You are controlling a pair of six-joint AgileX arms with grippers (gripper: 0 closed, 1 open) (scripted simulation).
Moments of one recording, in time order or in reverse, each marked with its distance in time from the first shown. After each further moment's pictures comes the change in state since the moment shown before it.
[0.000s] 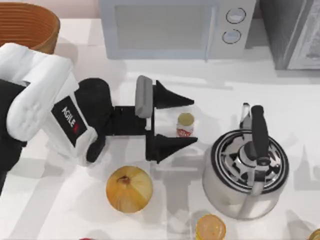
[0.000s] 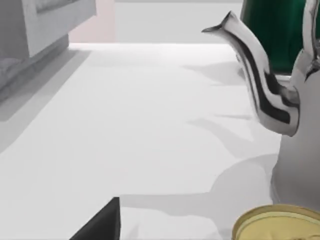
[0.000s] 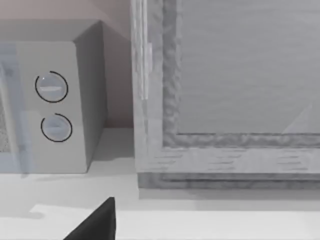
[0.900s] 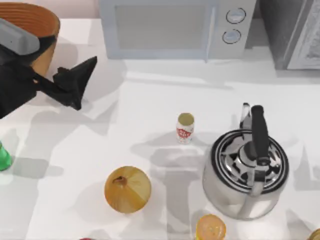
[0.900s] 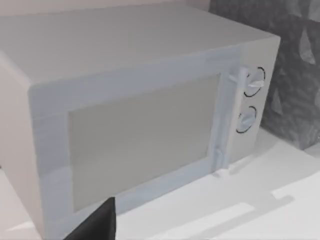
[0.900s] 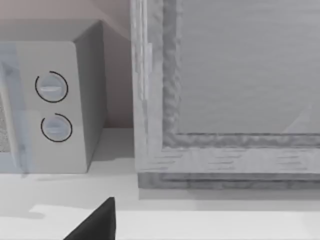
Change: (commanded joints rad) left arm 0.287 -1.210 -0.574 -0.760 -0.645 -0.007; right arm 0.000 0.000 0.000 0.000 0.000 0.000
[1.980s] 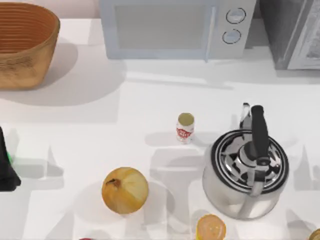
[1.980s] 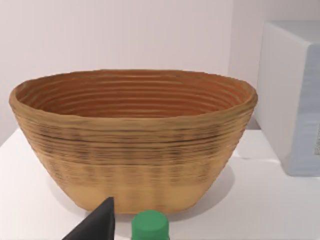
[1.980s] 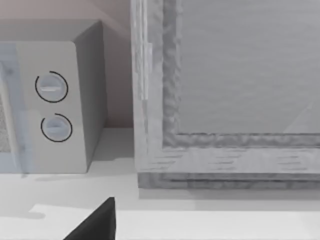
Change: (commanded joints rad) left arm 0.111 -1.307 -0.537 -0.617 -0.562 -0.019; right arm 0.000 0.000 0.000 0.000 0.000 0.000
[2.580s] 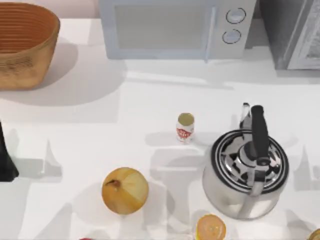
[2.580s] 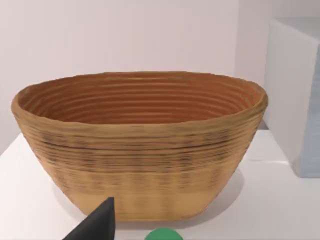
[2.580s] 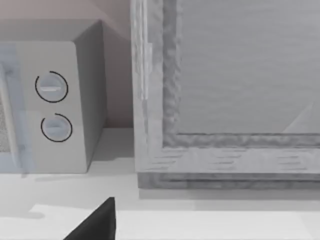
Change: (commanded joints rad) left arm 0.062 0.225 -0.001 0.221 0.064 0.025; right arm 0.000 0.000 0.000 0.000 0.000 0.000
